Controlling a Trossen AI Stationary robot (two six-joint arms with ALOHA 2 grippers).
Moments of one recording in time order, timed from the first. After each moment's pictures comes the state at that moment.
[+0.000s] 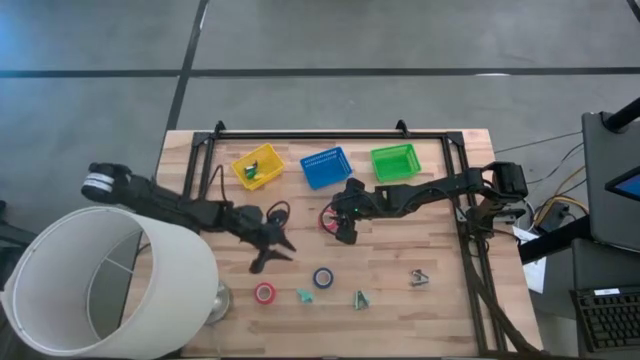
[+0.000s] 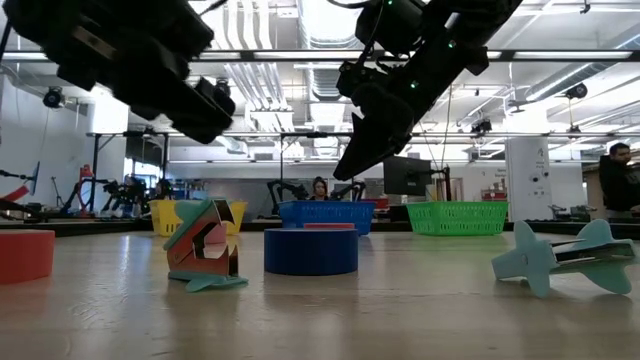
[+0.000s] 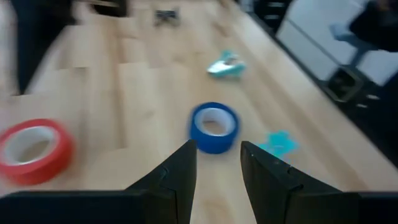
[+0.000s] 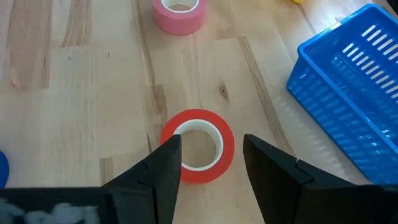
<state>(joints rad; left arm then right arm) -0.15 1.23 0.49 0.31 0.22 -0.03 -0.01 1.72 1.02 -0.12 0.18 0.14</state>
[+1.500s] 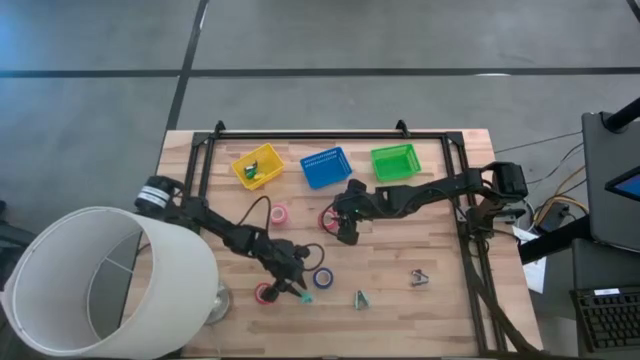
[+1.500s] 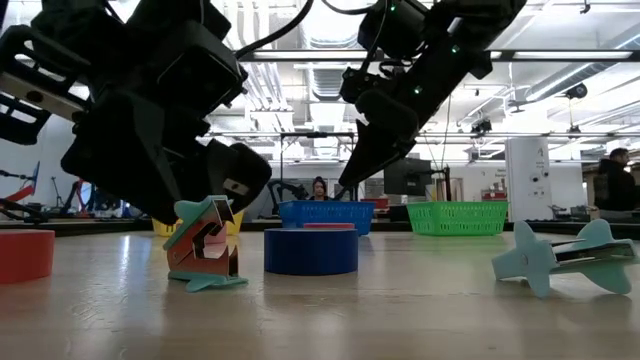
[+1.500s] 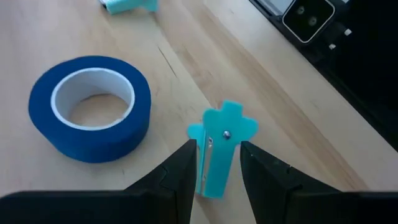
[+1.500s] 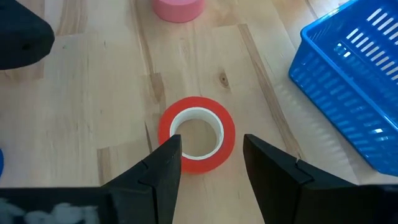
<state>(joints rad) -0.30 1.74 0.68 0.46 0.38 -0.04 -0.01 1.72 1.00 -0.12 0.18 0.15</state>
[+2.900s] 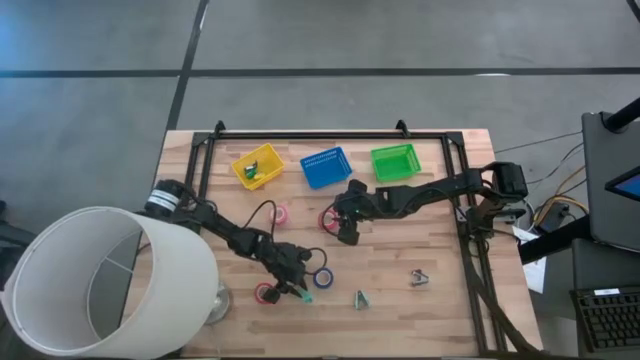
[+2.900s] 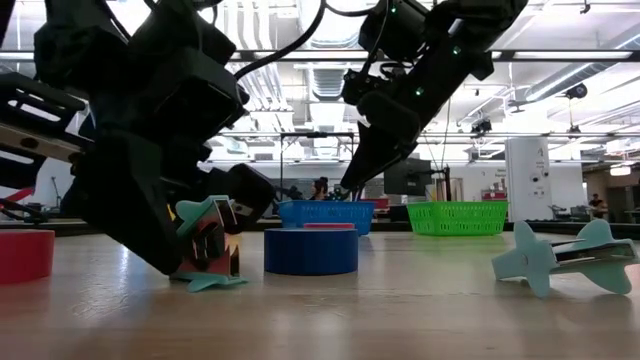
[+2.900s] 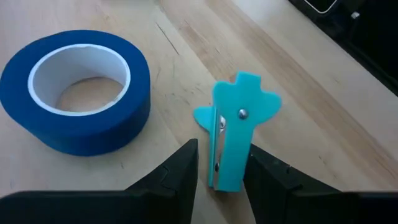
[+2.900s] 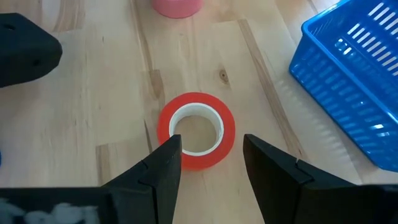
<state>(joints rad) -0.30 1.83 0.69 0.48 0.36 0.03 -0.01 1.72 0.99 -0.11 0.18 0.16</state>
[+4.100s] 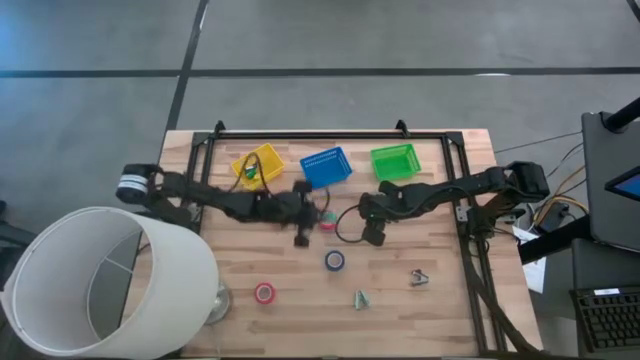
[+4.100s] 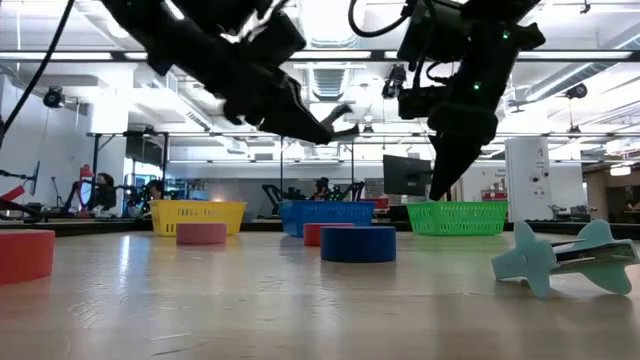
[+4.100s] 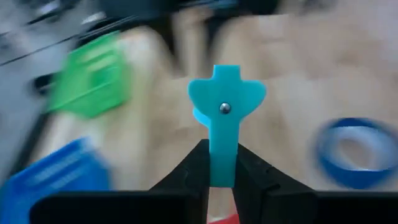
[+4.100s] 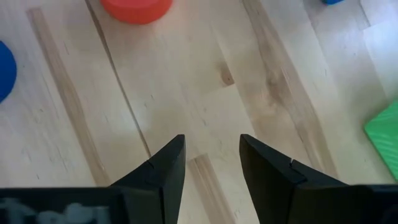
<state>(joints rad) -0.02 1.55 0.85 0.20 -0.16 0.29 0.01 1.56 0.93 -0.58 0.24 0.36</state>
